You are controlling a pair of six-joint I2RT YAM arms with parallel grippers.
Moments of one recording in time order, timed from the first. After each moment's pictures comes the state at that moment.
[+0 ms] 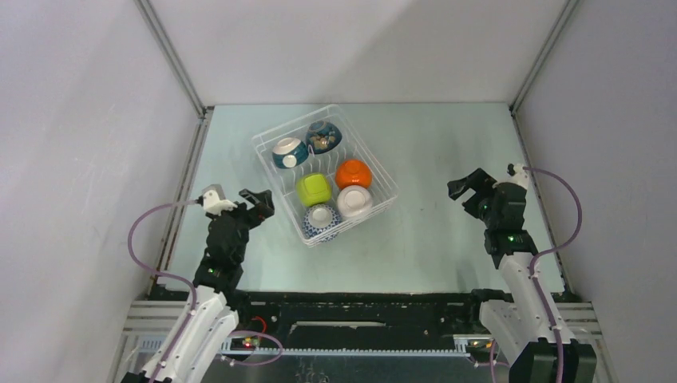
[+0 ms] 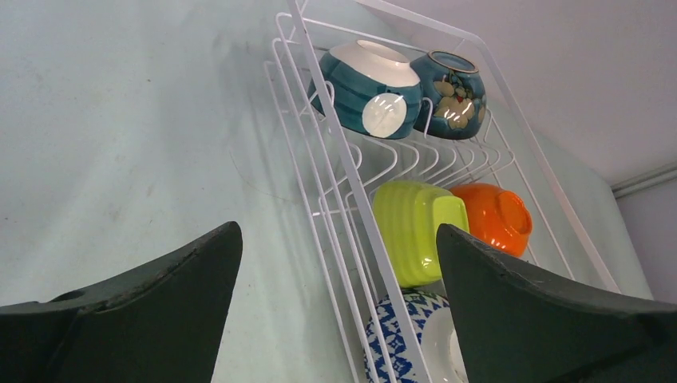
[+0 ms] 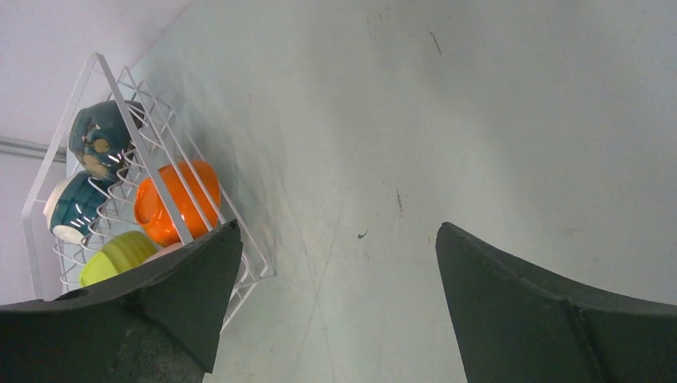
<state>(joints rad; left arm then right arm) -0.22 0.50 0.25 0.10 -0.26 -0.60 -0.06 0.81 0.50 -0.09 -0.09 0.64</state>
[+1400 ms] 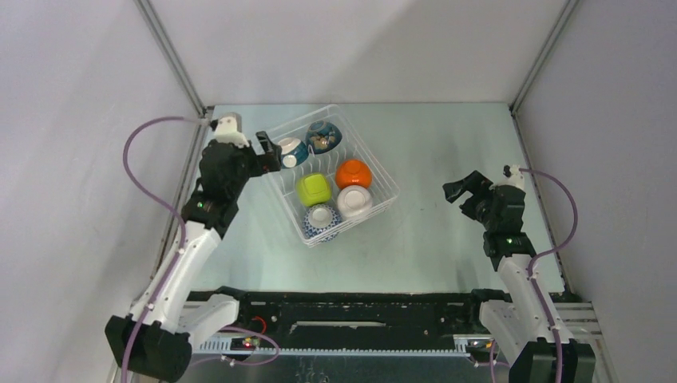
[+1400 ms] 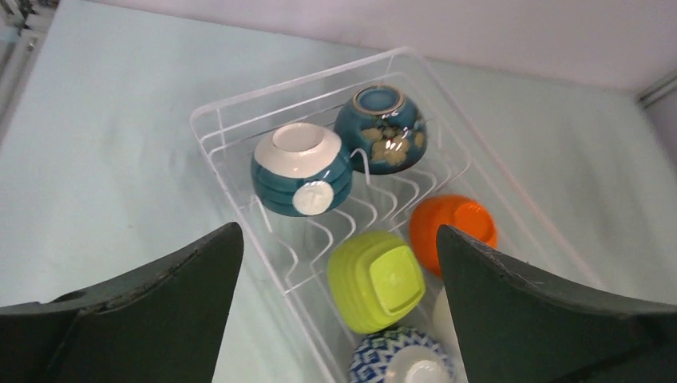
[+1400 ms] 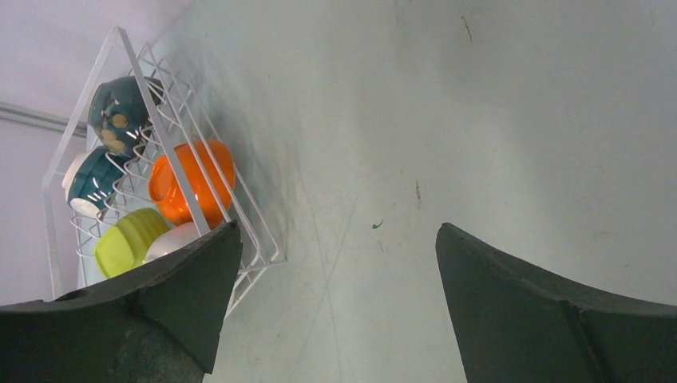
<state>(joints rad) -0.23 0.94 0.87 -0.13 -0.09 -0.35 -0.06 0.81 0.46 -0.05 -0.16 0.64</state>
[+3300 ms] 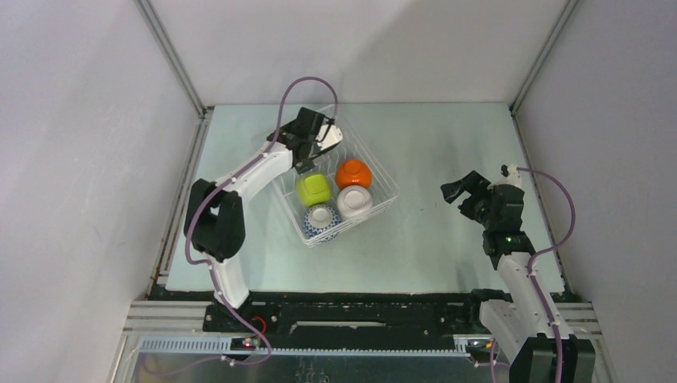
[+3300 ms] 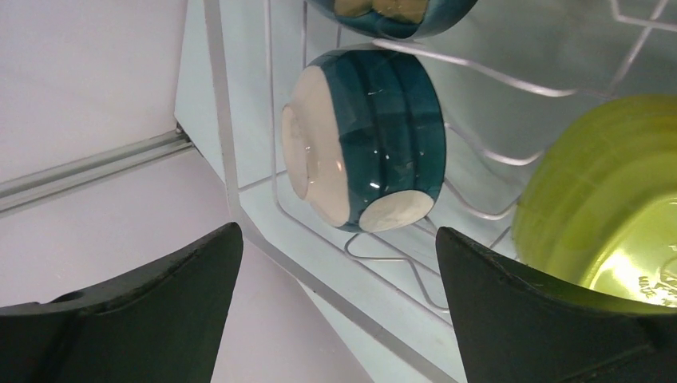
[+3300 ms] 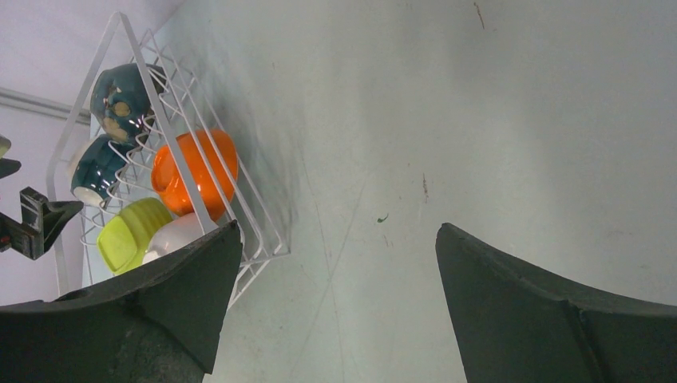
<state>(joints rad) -0.47 1.84 1.51 -0.56 -0.41 0.75 -0.06 0.83 0.46 -0.04 -0.19 0.63</state>
